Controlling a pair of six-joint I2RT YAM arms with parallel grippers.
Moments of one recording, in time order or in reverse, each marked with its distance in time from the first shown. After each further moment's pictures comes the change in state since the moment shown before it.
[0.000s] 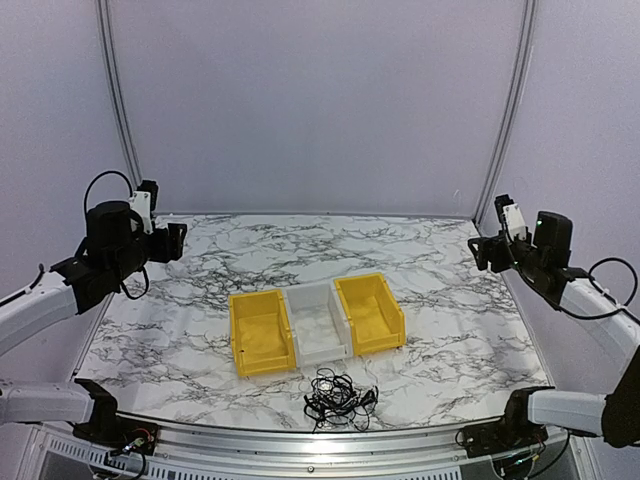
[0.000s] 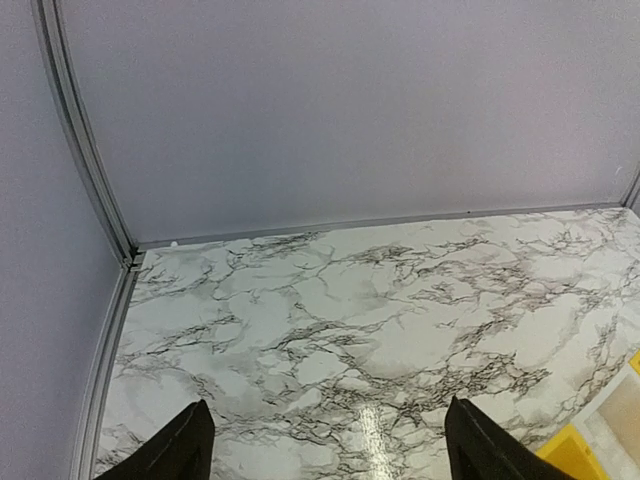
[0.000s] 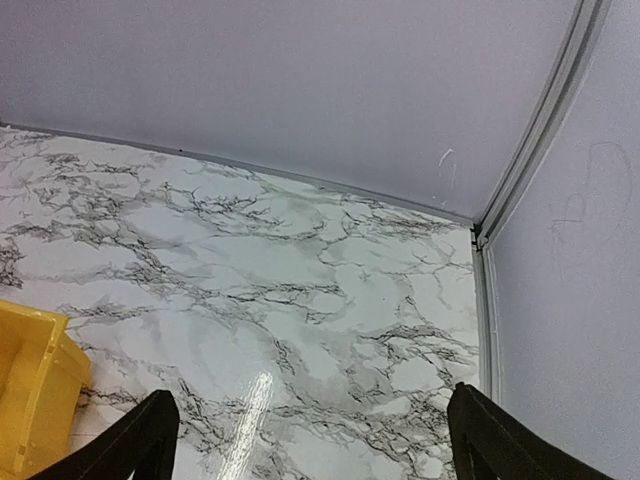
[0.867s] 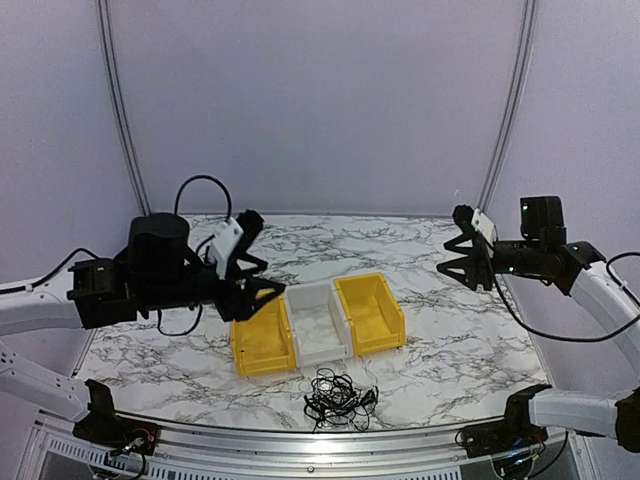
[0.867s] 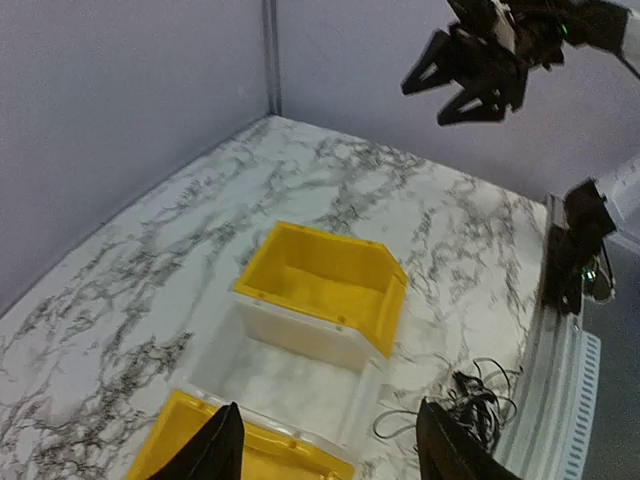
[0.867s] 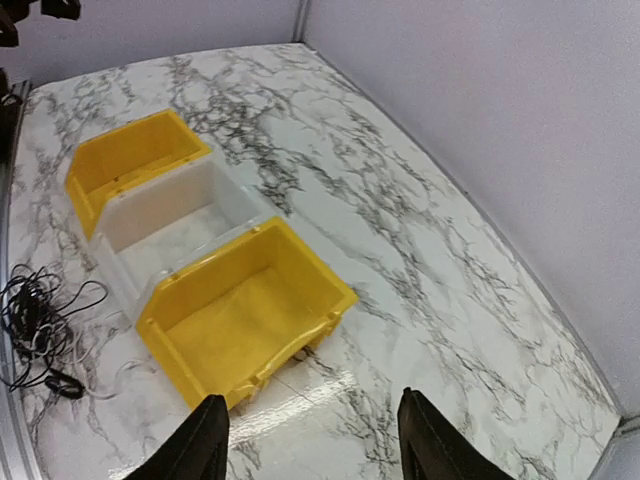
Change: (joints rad) left arm -0.612 0.074 0.188 -0.127 0.204 0.055; right arm 0.208 -0.031 0.222 -0.466 -0.426 -0.425
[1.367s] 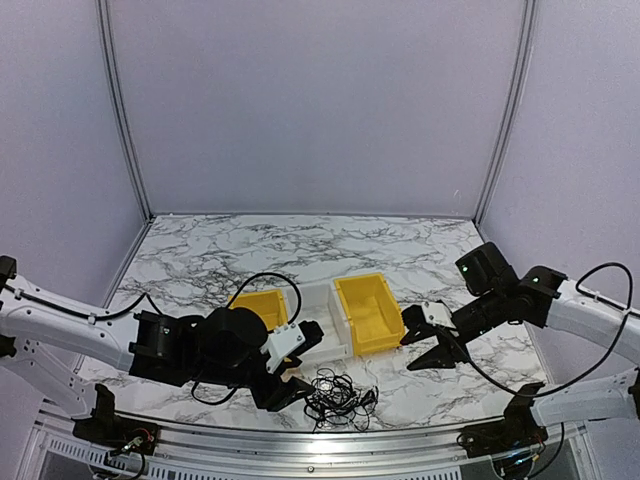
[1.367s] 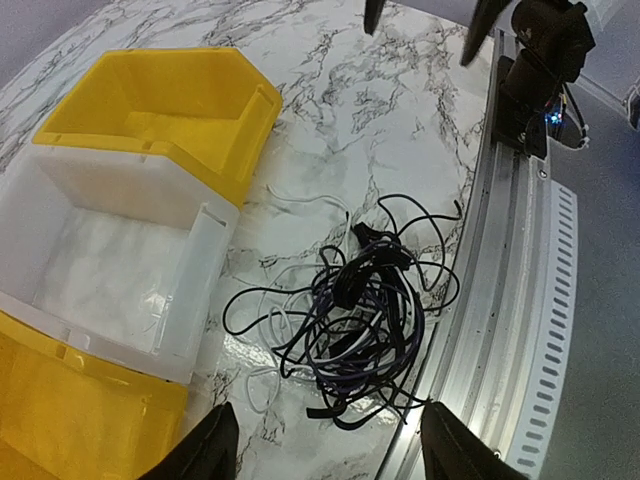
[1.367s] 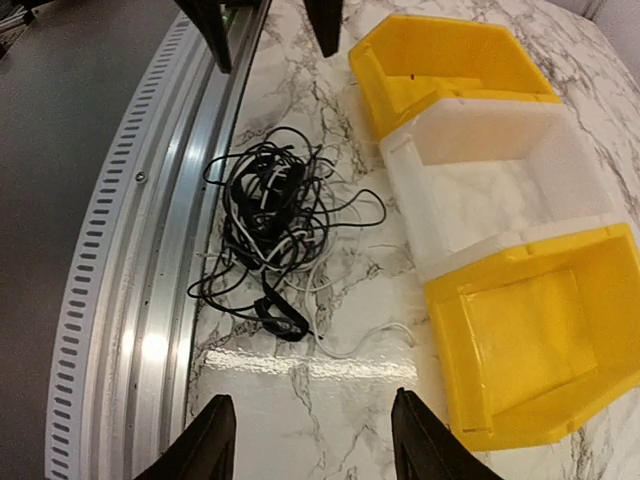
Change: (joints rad) left arm -0.342 0.283 -0.094 0.000 -0.044 -0.156; right arm 0.467 0.013 -0.172 -0.221 -0.008 -0.177
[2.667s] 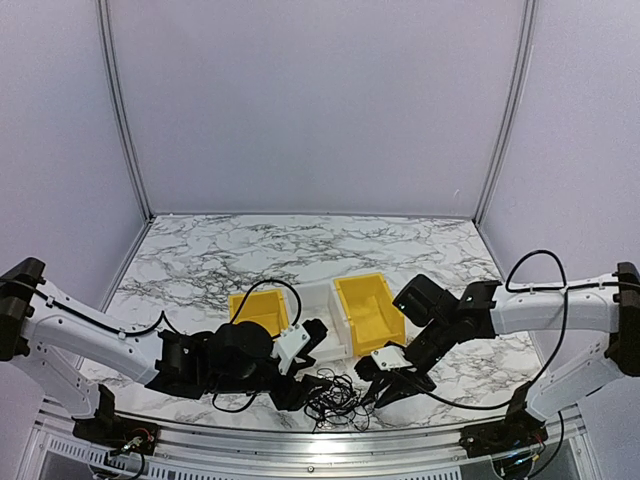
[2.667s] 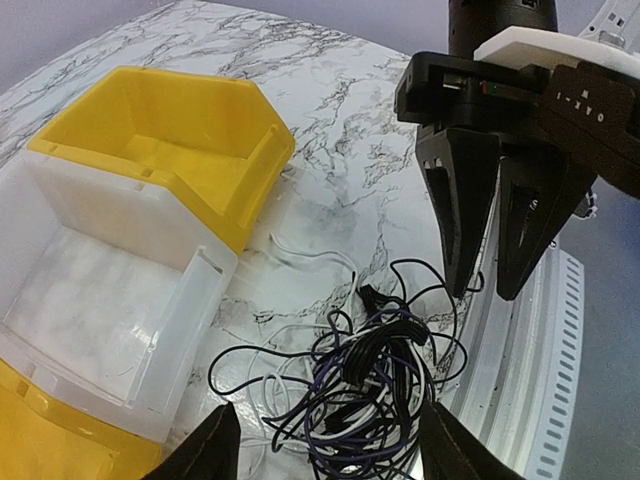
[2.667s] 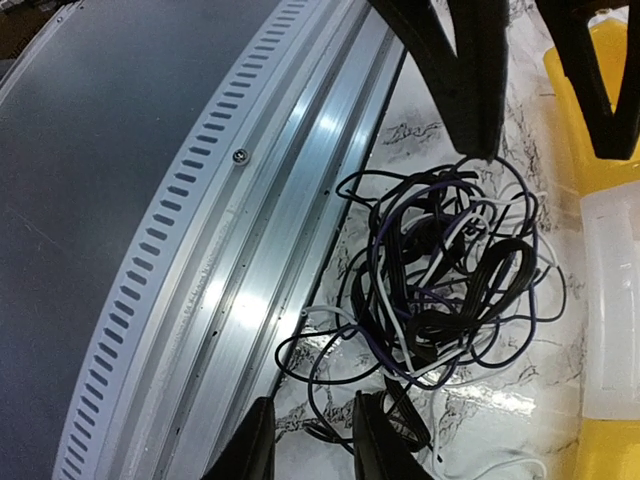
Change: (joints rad) left arm 0.000 0.121 -0.105 0.377 -0.048 -0.093; right arm 0.299 0.344 0.010 0.146 -0.036 -0.027
